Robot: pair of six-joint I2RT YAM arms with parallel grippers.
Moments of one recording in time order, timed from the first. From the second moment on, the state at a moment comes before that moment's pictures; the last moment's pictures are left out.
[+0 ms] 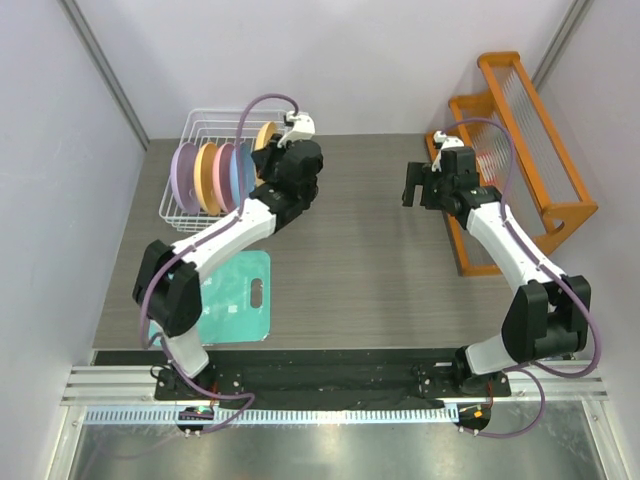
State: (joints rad) left arm -0.68 1.78 1.47 0.12 -1.20 0.36; right arm 0.17 1.47 1.20 -0.42 0.03 0.18
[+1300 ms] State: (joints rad) left arm -0.68 1.58 1.34 -0.29 -0.32 -0.52; right arm 0.26 1.42 0.89 0.05 -0.29 0.55
